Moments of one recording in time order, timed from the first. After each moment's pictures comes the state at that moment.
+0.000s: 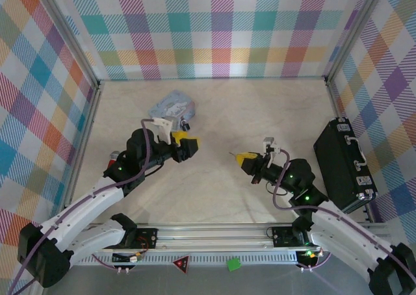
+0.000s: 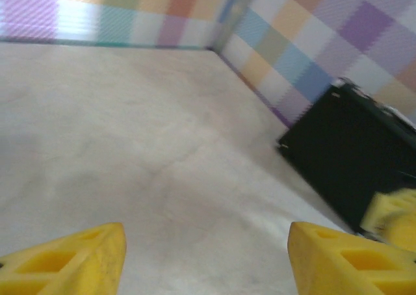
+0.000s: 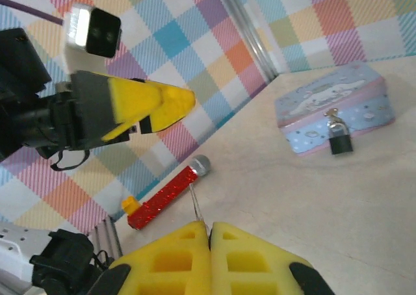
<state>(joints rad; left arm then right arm) -0.55 0.95 0.68 0.01 0.23 -0.42 0.63 0.61 0.28 0.35 -0.39 0.54</state>
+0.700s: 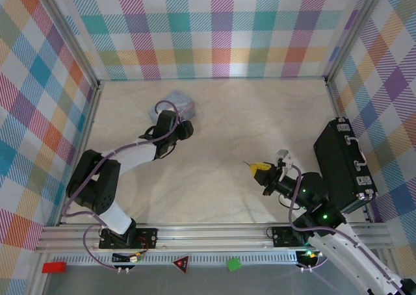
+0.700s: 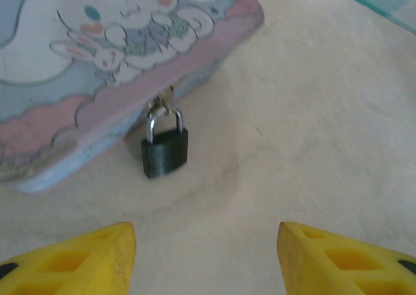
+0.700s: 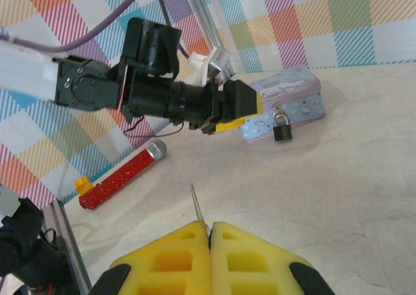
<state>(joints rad) -0.44 1.65 0.94 0.04 -0.11 -0.66 0.63 0.22 0.26 -0.10 -0.29 0.38</state>
